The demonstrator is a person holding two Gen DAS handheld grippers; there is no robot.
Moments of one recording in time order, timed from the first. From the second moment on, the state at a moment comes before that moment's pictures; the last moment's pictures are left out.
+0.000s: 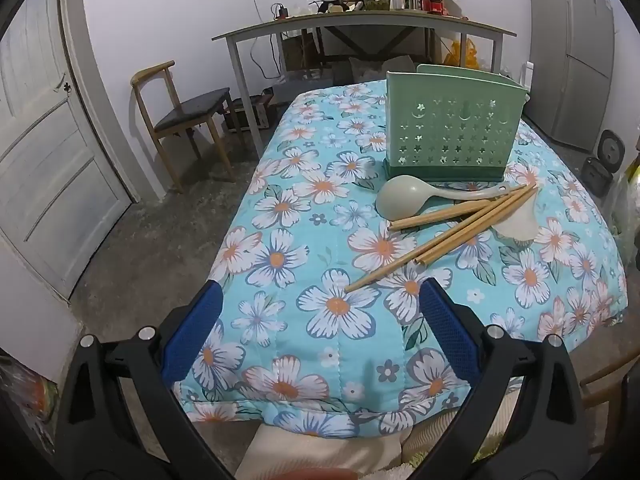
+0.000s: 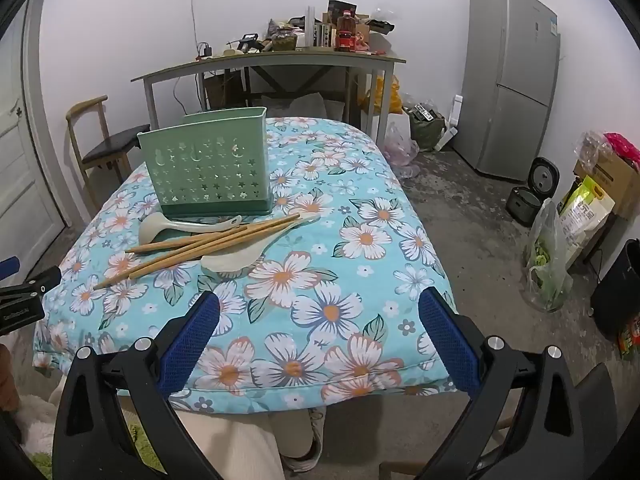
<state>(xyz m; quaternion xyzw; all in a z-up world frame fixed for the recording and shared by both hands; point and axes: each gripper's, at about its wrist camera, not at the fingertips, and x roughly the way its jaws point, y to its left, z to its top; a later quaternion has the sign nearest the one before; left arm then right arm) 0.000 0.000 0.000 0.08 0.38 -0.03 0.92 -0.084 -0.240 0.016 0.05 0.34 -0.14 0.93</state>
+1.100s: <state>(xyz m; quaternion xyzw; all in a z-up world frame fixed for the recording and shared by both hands) -0.004 -0.004 -0.009 0.08 0.38 -0.03 0.92 -0.081 -0.235 0.017 0.05 0.34 -0.14 0.93</state>
